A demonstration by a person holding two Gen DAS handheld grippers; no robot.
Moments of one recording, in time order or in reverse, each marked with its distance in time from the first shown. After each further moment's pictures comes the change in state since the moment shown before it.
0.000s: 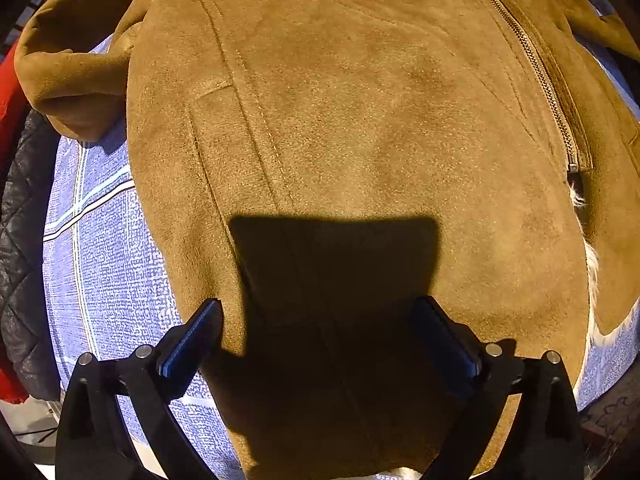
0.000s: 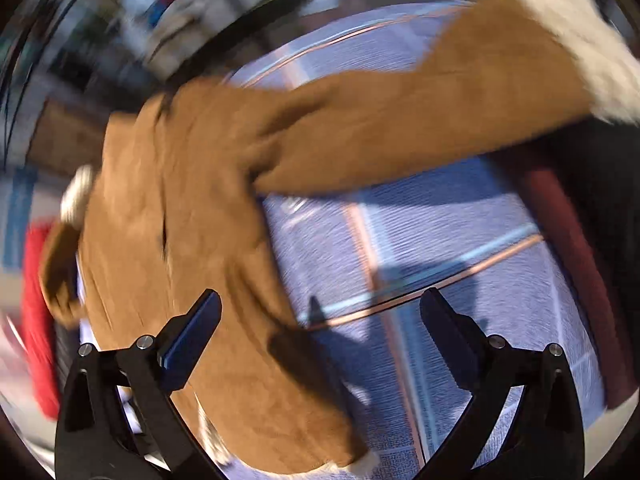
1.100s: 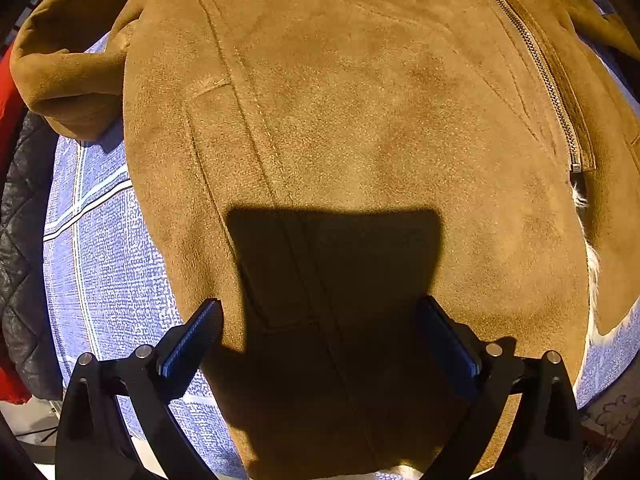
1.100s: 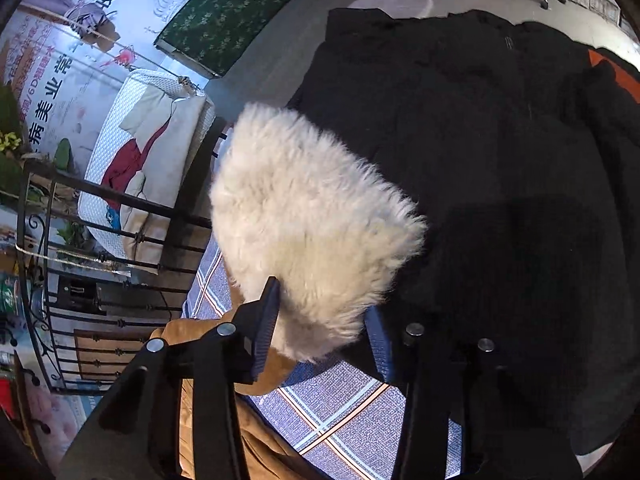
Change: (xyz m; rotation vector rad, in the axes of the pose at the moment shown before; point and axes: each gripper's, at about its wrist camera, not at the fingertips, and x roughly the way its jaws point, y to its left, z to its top) left arm 0.002 0.002 0.003 -0.002 0.027 0.001; right arm -0.088 -0.206 0.096 0.527 -0.282 0.132
